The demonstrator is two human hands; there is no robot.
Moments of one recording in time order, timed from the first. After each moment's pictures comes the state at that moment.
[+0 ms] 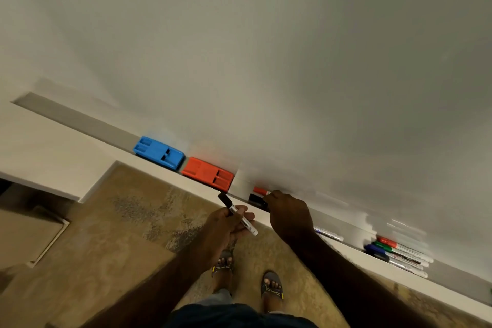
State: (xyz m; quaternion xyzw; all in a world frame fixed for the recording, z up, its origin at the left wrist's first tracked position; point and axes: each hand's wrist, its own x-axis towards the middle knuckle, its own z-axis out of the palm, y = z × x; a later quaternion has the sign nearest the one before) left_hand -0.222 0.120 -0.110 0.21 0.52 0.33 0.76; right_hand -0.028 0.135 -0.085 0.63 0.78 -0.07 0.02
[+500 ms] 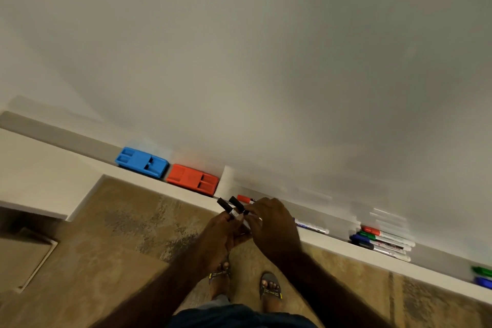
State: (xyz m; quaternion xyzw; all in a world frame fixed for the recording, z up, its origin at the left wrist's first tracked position) left_hand -0.199 0.111 -0.090 0.21 0.42 0.32 0.82; right_hand -0.040 0.095 -0.070 0.65 0.71 -0.14 -0.21
